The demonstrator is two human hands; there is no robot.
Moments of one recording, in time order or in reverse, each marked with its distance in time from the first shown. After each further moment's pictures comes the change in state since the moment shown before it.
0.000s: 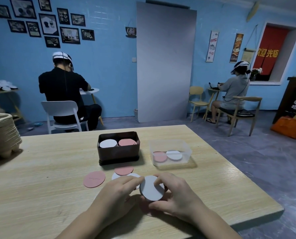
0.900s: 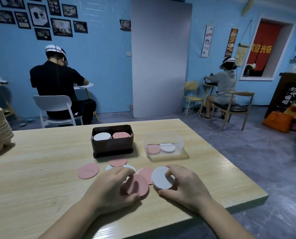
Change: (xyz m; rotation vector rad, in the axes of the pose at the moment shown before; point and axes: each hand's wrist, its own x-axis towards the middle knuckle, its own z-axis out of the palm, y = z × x) left_hand -0.004 0.011 -0.003 0.008 -0.021 -0.136; right_hand -0.031 0.023 -0.024 -0.225 0.039 0.146
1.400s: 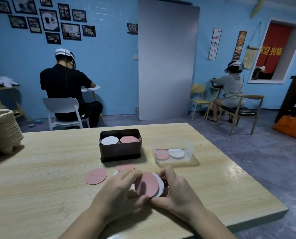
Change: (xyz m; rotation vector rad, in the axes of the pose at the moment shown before) left_hand 0.005 -0.007 0.005 -0.088 0.130 0.053; right_hand 0.025 -0.039 0.031 0.203 -0.053 0.037
